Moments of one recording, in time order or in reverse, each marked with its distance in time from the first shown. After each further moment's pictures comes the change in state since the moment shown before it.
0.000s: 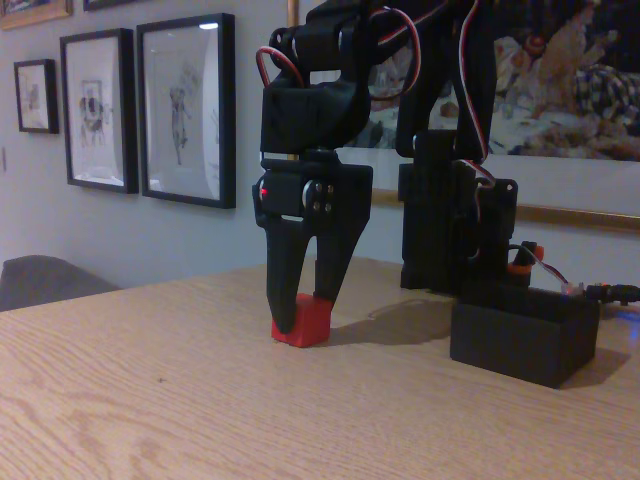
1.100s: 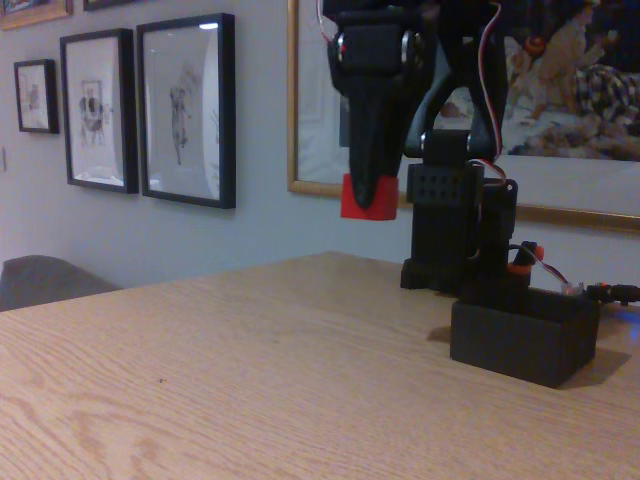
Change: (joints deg) arm 13.4 15.5 -17.5 30.9 6.6
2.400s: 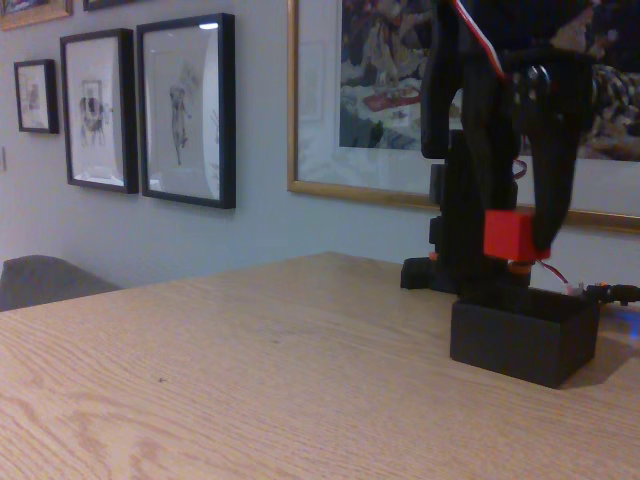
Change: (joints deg) arm 28.2 2.1 10.3 -4.4 22.1
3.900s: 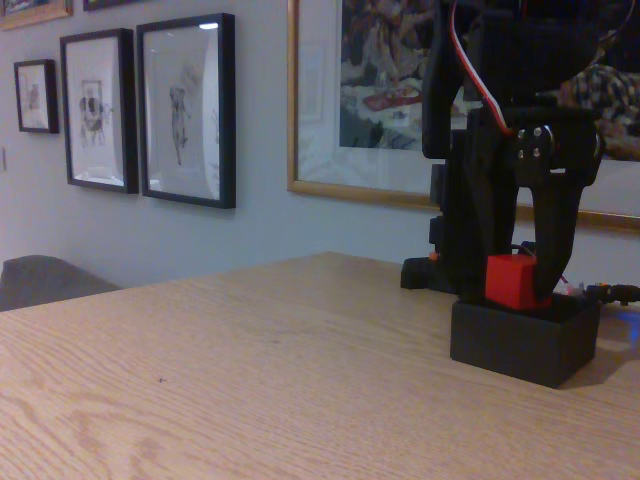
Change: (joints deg) arm 0.6 -4.1 5.7 -8.4 -1.1
